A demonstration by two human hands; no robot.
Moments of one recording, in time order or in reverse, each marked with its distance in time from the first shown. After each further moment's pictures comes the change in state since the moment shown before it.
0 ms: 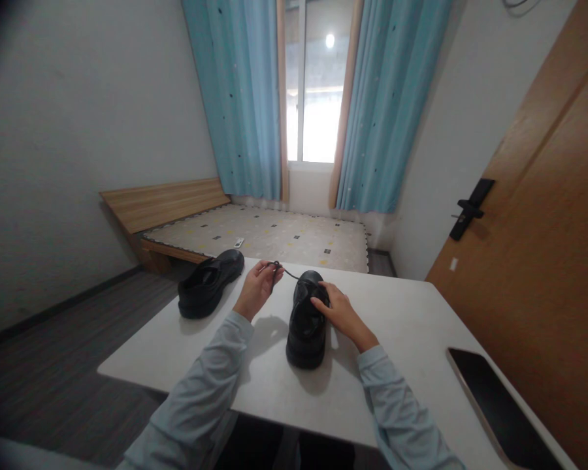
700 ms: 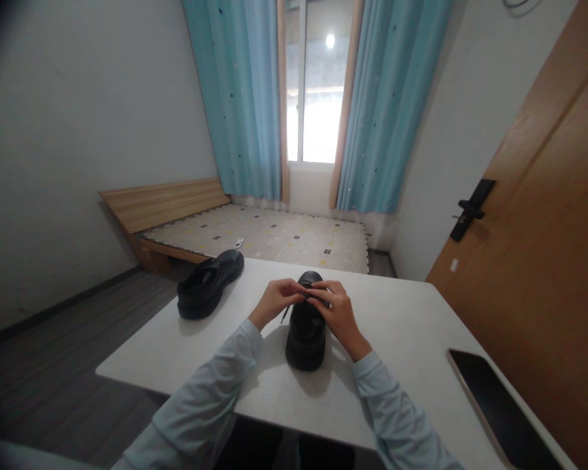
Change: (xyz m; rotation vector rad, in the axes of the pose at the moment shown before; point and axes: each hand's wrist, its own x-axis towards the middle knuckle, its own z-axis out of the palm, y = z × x) left_hand -0.018 -0.024 0.019 0.495 -0.348 -0.023; right_hand -0.003 -0.029 -0.004 0.032 0.289 -0.316
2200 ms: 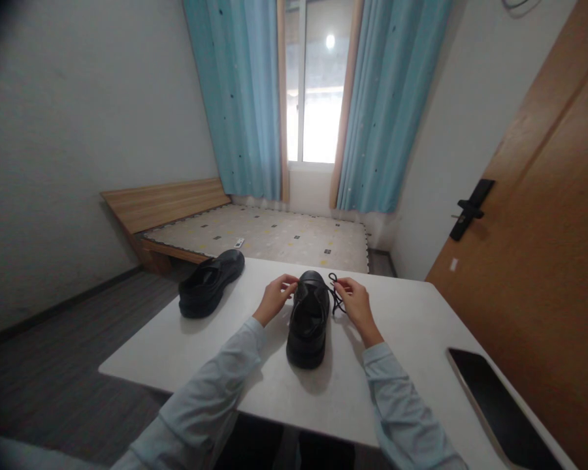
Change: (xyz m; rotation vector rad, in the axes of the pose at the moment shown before) left_hand 0.006 -0.022 -0.015 0.328 0.296 0.035; right_hand 0.002 0.047 -0.013 0.123 0.126 0.480
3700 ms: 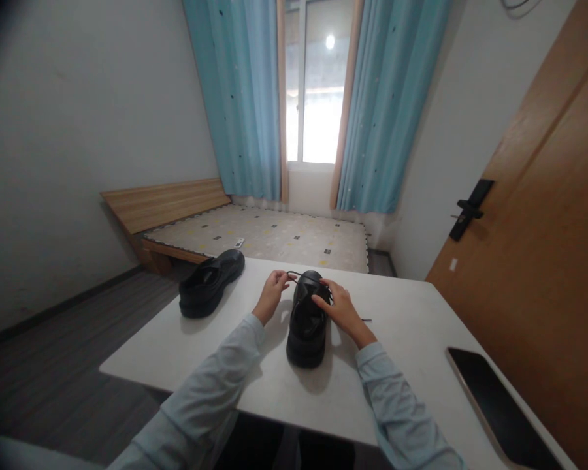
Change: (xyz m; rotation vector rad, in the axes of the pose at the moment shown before) left_hand 0.011 -0.010 0.004 -0.246 0.122 -0.158; right_hand -0.014 -0.005 0.018 -0.219 -0.287 -0.162
